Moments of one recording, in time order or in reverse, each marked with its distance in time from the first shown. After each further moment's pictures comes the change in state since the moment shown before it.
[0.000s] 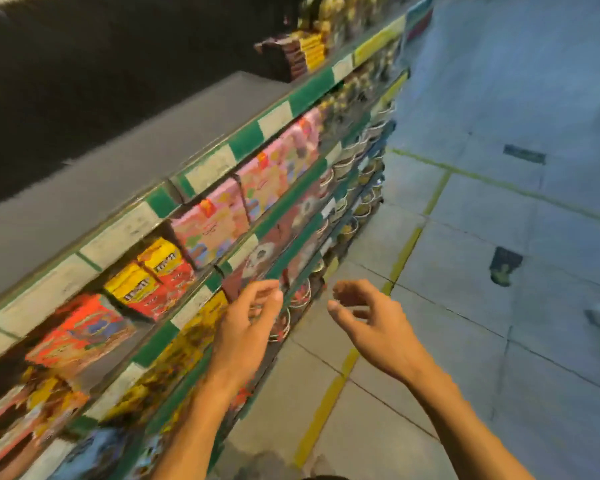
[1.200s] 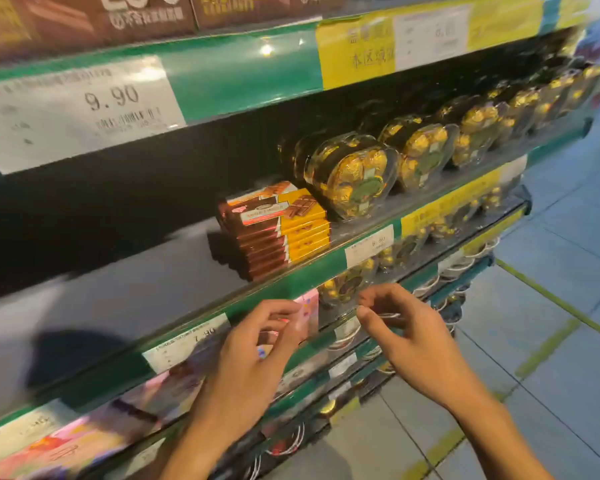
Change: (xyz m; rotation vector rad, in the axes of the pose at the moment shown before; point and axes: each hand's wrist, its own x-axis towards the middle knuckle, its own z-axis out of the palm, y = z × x) left_hand 0.371 0.175 0.126 0.066 0.320 0.024; right_hand 0.485 -0.005 -0.193 0.030 -0.286 -0.307
